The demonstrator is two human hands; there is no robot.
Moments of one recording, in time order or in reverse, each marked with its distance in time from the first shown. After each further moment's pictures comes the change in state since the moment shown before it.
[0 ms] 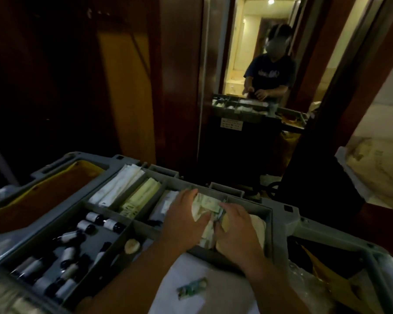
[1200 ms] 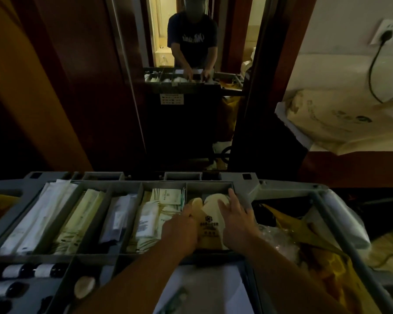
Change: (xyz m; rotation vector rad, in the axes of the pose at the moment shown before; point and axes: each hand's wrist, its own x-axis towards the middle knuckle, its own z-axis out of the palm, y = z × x) left_hand 0.037 -0.026 0.118 0.527 -0.501 0.129; right_hand 0.015 0.113 0.019 -0.567 -0.216 0.293
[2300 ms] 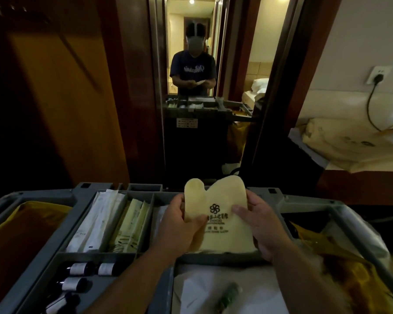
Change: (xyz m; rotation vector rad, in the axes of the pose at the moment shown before) left_hand -0.109 -0.094 -0.143 -1.143 0.190 0.064; right_hand -0.102 -0.139 -0.126 1.569 0.176 -0.011
